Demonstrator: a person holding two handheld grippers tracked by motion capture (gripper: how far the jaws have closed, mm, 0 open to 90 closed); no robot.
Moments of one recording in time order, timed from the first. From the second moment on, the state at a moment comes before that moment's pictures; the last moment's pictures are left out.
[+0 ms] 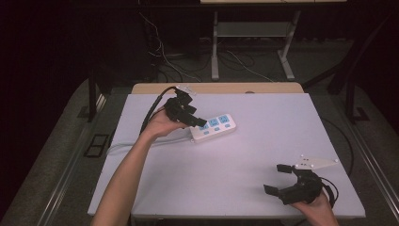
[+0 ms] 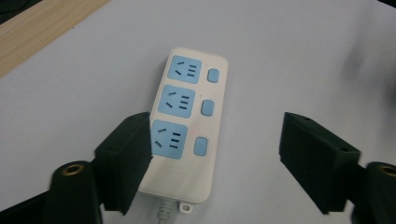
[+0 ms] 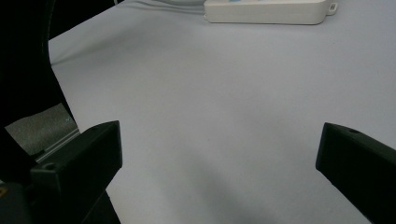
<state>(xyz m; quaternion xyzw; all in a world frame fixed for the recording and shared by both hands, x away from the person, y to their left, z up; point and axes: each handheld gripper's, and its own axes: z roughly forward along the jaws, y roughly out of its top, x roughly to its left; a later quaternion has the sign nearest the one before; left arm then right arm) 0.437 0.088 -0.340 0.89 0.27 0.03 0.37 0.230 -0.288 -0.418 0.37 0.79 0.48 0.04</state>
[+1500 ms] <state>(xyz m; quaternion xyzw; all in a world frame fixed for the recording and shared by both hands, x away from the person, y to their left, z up) 0.464 0.077 -0.380 0.89 0.29 0.00 0.35 0.228 -0.284 -0.418 0.36 0.80 0.47 0.04</state>
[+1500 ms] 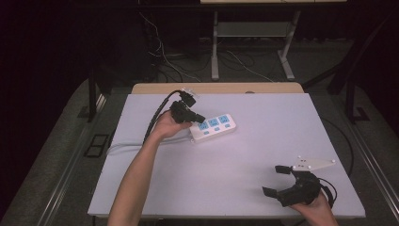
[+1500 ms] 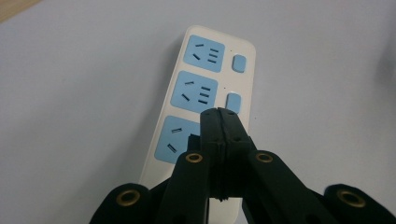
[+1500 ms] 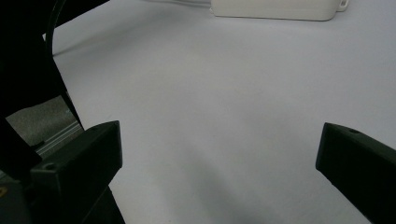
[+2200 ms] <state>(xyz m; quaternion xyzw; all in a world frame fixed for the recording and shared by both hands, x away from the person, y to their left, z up) 0.463 0.063 -0.396 0.90 0.28 -0.02 0.33 0.228 -0.283 -0.419 0.36 0.80 0.47 0.04</state>
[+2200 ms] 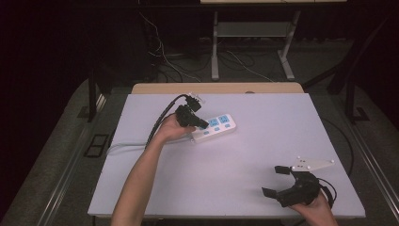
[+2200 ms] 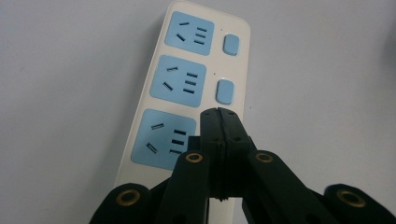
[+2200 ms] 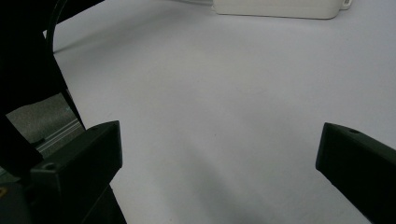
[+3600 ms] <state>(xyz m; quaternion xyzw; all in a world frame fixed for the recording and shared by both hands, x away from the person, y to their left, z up) 0.462 0.060 -0.411 0.90 0.30 -0.03 0.31 0.228 -0.286 -0.418 0.36 0.80 0.48 0.04</state>
